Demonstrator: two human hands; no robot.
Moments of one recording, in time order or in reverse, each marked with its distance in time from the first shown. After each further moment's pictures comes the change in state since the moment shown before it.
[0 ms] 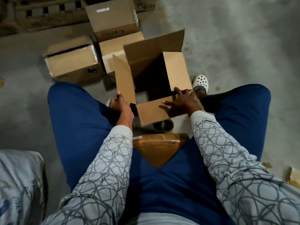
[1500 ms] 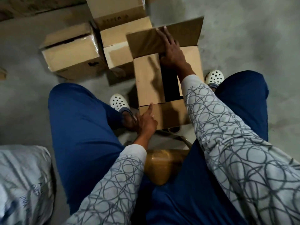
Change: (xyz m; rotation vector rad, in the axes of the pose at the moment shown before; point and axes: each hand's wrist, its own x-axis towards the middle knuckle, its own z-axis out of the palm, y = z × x) left_hand -0.047 -0.038 0.005 1.342 -0.584 0.184; right_hand 0.171 -0.089 -0.087 0.260 0.389 -0.479
